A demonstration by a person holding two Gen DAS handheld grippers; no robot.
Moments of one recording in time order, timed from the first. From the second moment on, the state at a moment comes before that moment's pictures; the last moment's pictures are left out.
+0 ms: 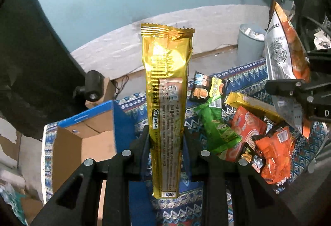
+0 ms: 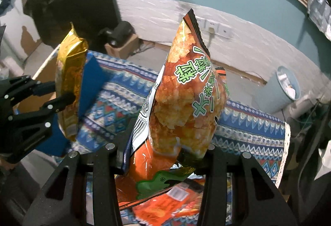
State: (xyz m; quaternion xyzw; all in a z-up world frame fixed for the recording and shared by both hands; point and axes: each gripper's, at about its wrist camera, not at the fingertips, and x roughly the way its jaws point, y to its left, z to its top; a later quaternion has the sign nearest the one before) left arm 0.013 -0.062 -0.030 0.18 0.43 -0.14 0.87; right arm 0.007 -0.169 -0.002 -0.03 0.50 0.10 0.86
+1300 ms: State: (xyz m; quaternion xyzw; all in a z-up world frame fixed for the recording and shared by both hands) left arm -0.002 0.127 0.002 0.02 0.43 -0.07 0.90; right arm 0.054 0.019 -0.004 -0.09 0.50 0.23 0.83
